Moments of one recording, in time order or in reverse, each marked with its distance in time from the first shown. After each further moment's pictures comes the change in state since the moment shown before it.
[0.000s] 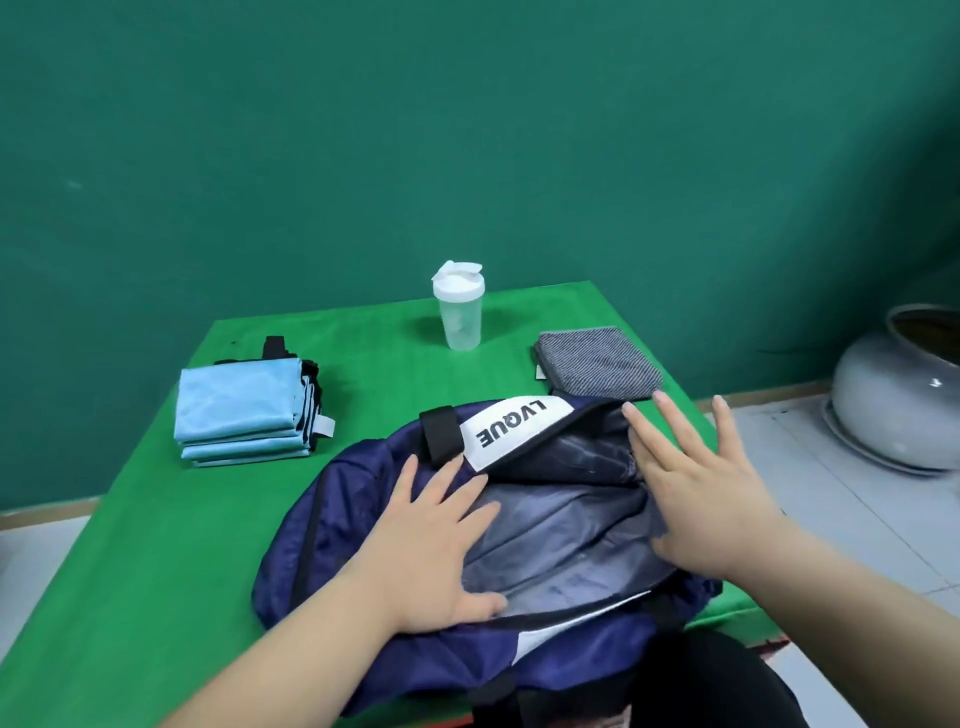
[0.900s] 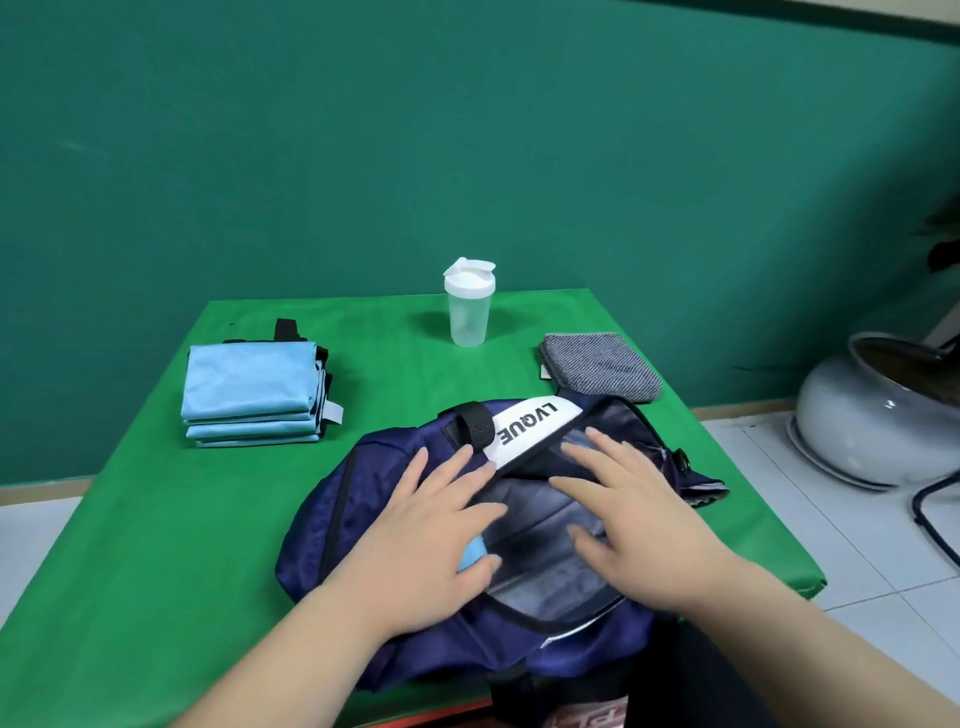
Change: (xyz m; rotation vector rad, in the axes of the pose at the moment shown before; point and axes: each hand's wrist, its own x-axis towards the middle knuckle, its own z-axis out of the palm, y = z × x) left_hand -0.038 -0.019 0.000 -0.299 0.261 0.056; right_hand 0.000 -0.081 -0.043 0.530 0.064 -0.086
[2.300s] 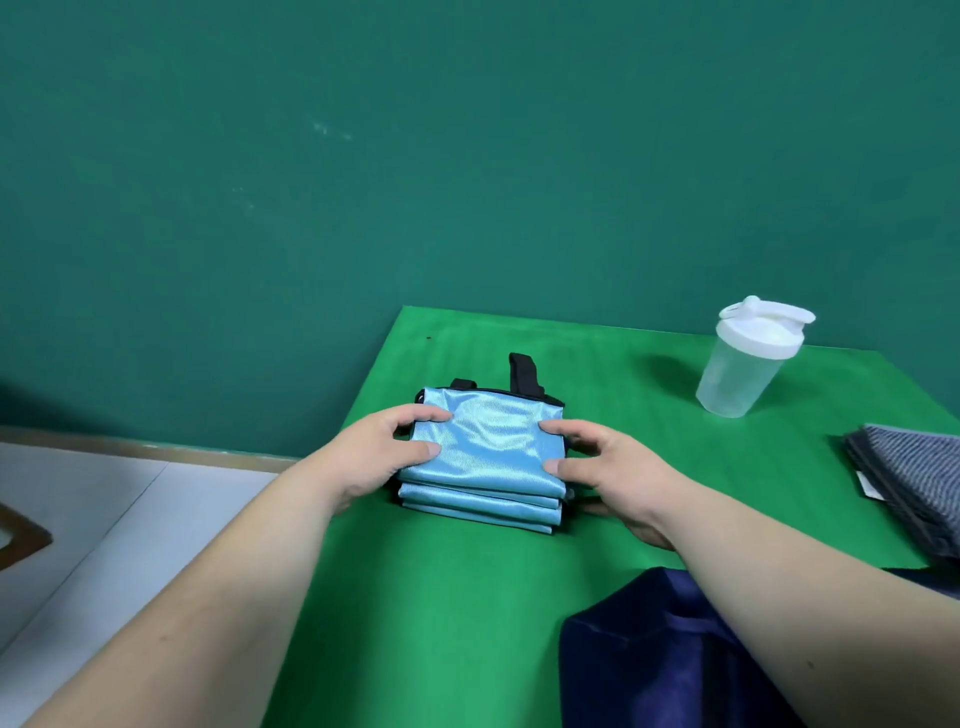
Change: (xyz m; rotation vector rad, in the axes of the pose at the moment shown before) left_hand -0.038 -0.382 -0.023 -0.927 0.182 -0.794; right_hand 0.349 -0.156 0.133 1.372 -0.343 0.407
